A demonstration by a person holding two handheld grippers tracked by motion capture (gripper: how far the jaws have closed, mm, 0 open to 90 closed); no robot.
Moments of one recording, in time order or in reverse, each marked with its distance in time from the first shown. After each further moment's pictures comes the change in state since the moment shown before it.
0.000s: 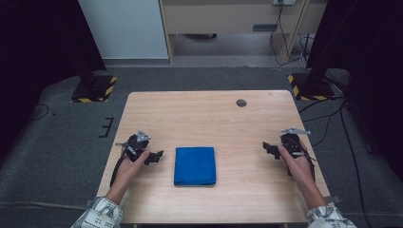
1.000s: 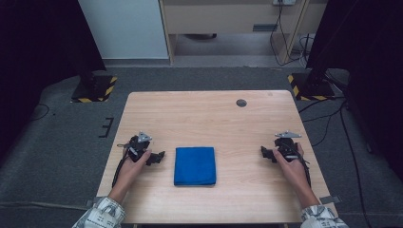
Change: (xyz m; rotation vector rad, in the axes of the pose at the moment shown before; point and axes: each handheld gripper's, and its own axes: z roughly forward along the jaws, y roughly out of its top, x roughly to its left) left arm 0.000 -0.006 0.010 -0.009 -0.027 -0.030; right arm 0.013 -0.017 0.012 0.051 -0.112 -0.093
